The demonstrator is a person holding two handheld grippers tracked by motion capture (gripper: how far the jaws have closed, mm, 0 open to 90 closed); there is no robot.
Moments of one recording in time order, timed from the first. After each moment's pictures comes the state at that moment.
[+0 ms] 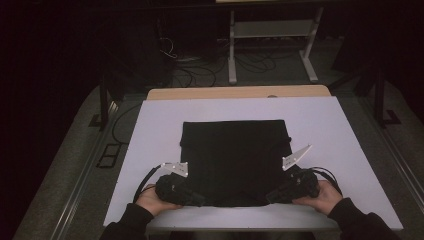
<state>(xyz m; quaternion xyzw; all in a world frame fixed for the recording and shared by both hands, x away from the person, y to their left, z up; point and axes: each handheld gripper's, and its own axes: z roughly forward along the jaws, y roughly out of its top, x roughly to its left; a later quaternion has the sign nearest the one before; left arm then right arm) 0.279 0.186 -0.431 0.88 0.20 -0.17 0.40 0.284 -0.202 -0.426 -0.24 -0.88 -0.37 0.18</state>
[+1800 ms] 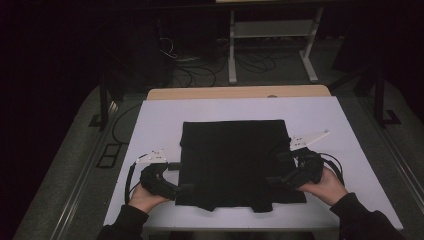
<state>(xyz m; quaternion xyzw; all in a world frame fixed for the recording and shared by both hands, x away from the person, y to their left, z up) 0.281 0.223 -0.406 0.81 0.30 0.00 0.50 0.297 -0.207 -0.380 -0.29 -0.85 -0.44 0.02</state>
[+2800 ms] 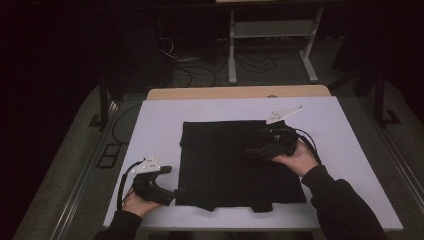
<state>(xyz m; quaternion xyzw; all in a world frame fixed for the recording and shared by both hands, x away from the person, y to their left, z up) 0.270 0.240 -0.424 0.83 0.31 0.05 0.47 0.364 -0.160 -0.369 -0.30 -0.84 -0.44 -0.03</state>
